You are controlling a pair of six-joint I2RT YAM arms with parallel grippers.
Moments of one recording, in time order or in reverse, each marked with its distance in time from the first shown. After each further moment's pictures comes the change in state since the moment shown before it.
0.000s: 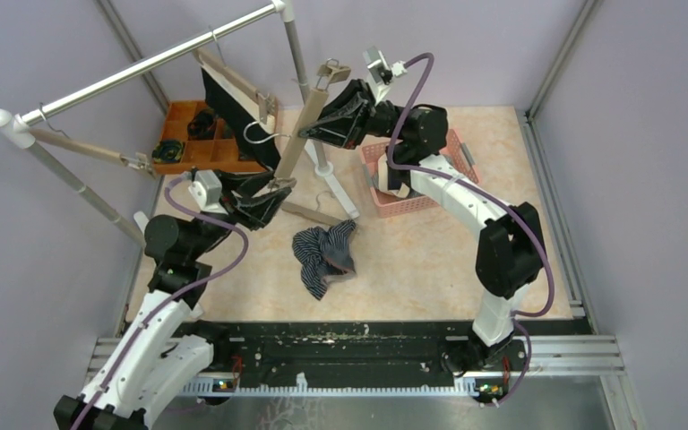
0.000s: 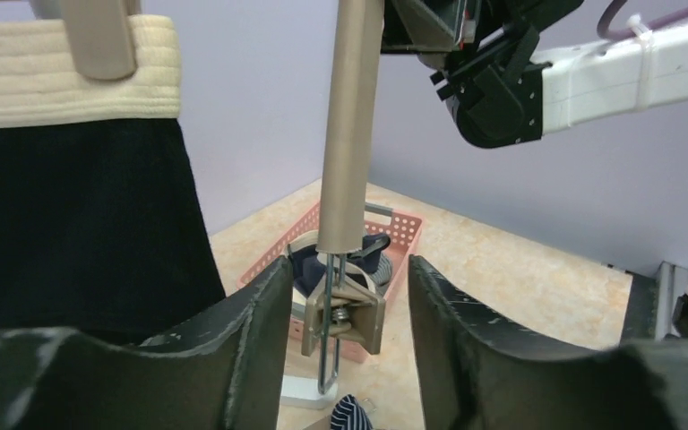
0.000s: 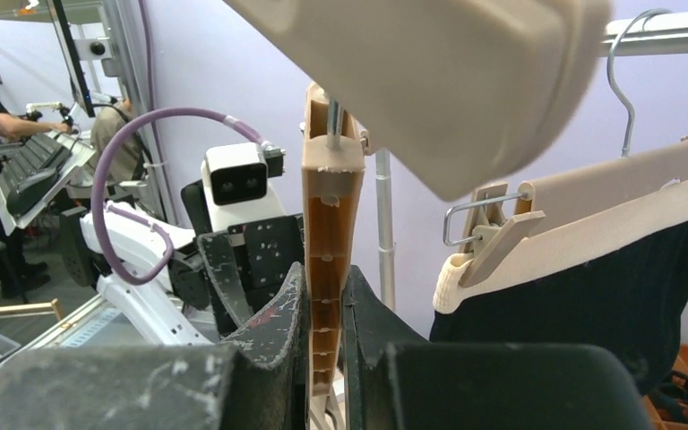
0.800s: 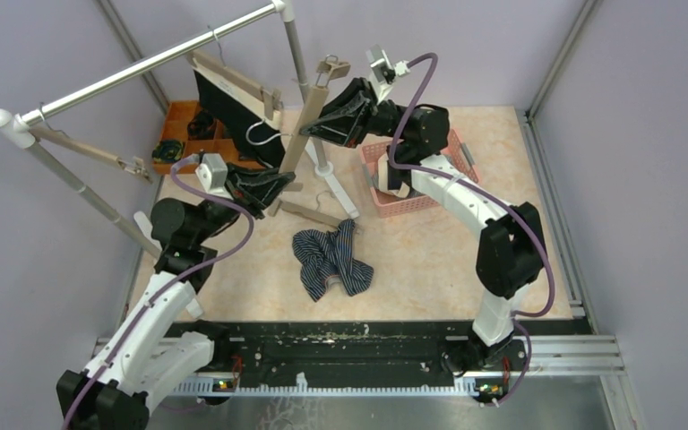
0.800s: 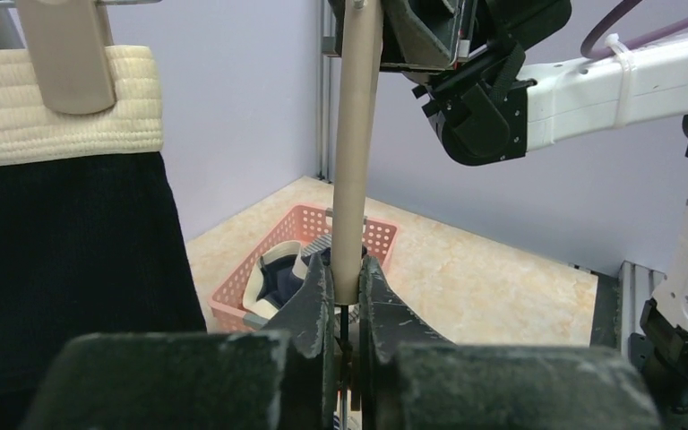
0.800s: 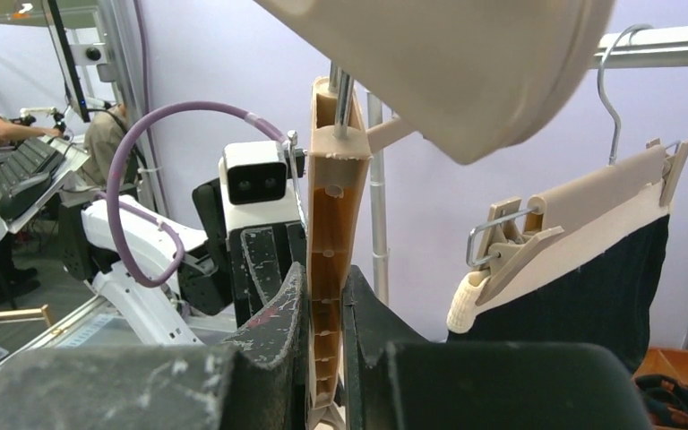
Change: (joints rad) left arm 0.000 0.129 0.076 0.069 0.063 -0.049; right arm 0.002 -0.001 -0.003 0.010 0.011 -0.010
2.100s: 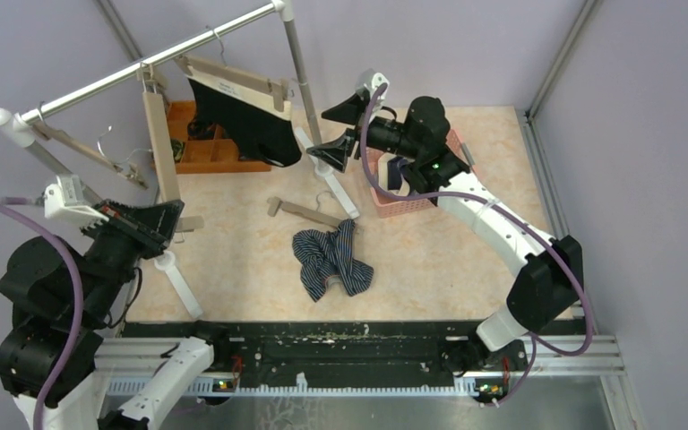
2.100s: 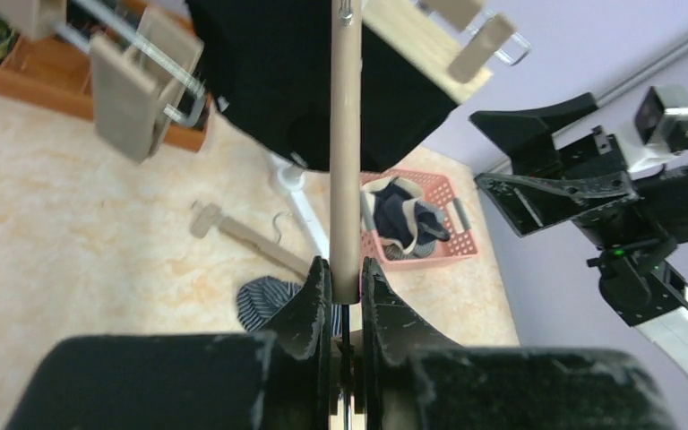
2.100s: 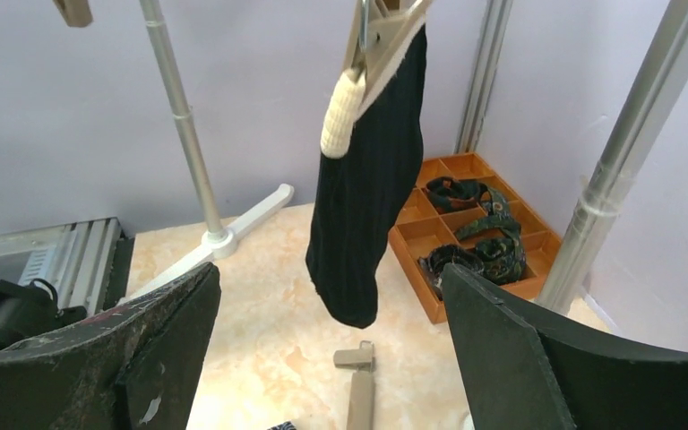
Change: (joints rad) left arm 0.043 -0.206 0.894 -1.587 -0.724 -0.332; right arm 0.006 -0.254 -0.143 -0.883 0.272 -0.839
